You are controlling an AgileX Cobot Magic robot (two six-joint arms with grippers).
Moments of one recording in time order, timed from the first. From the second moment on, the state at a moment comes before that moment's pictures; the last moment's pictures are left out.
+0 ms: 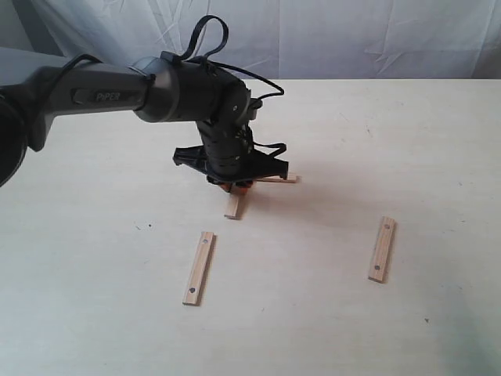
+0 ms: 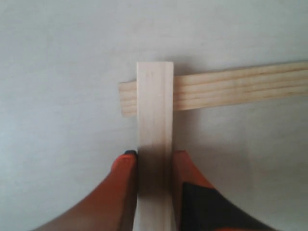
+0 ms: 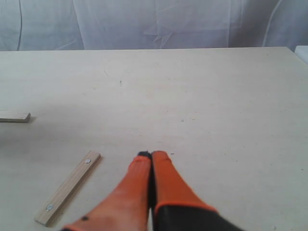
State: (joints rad) left arm -0.52 2.23 -1.62 0.10 0.78 -0.54; right arm 0.00 0.01 0.00 0.04 0.38 0.00
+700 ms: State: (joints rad) left arm -0.52 2.25 -1.64 0.08 0.76 -0.65; right arm 0.00 0.01 0.00 0.04 0.38 0.00
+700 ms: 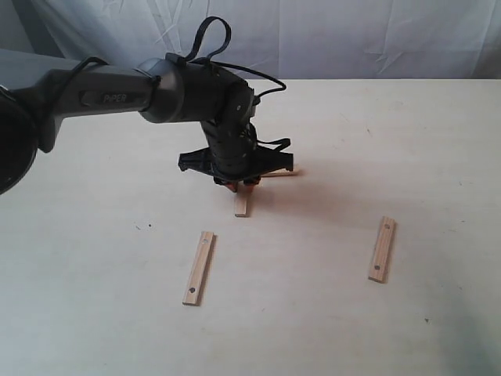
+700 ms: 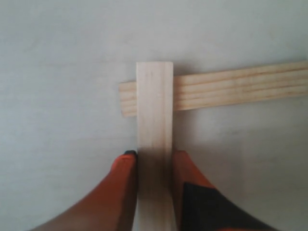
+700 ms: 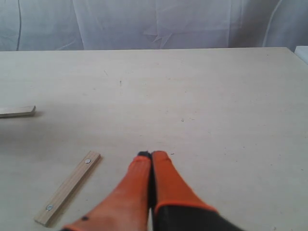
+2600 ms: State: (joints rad) left arm -0.41 1.33 -0.96 -0.09 0.73 -0.08; right arm 0.00 0.01 0.00 0.04 0.16 0.00
